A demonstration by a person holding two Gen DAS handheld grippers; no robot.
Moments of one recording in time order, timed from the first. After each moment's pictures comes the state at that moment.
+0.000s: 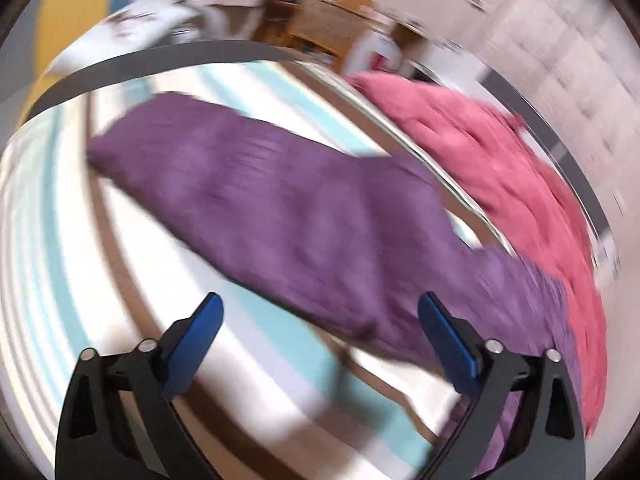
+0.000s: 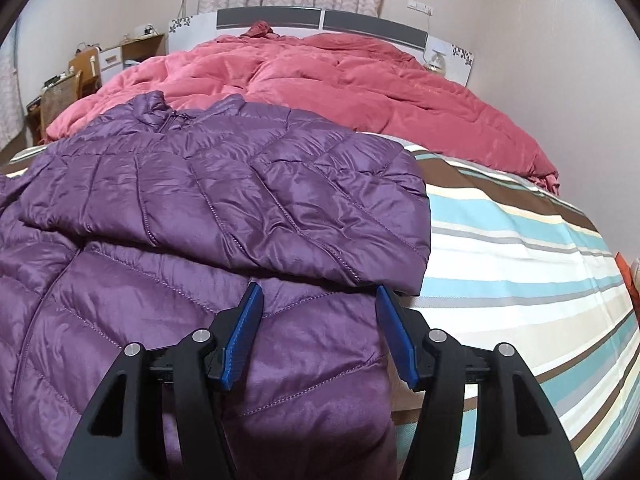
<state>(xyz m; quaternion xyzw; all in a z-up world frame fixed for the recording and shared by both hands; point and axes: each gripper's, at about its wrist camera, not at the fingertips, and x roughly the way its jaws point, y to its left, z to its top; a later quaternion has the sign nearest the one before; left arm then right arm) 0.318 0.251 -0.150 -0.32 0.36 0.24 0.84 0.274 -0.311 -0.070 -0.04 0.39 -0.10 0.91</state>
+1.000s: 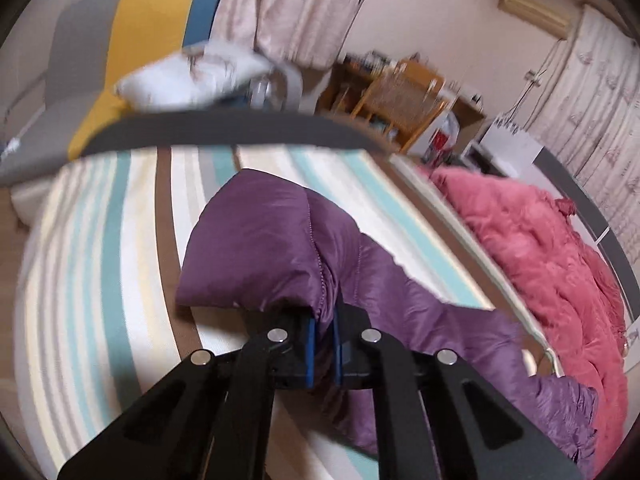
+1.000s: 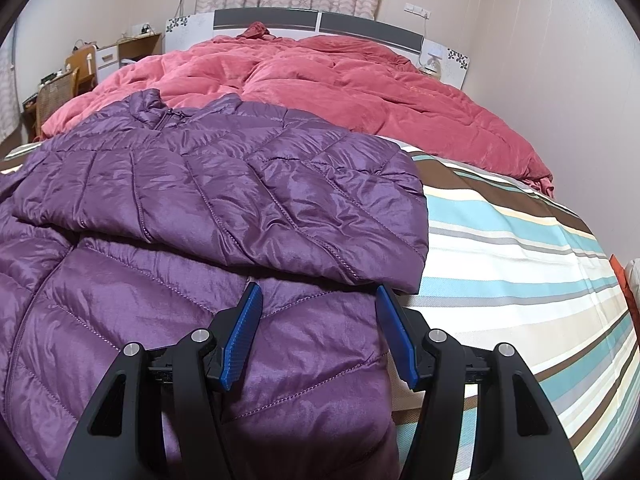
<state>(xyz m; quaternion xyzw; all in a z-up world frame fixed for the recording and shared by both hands) 0.318 0.320 -0.139 -0.29 0.25 0.37 0.84 0.280 -0.307 -0.074 -0.05 0.39 -0.11 0.91</state>
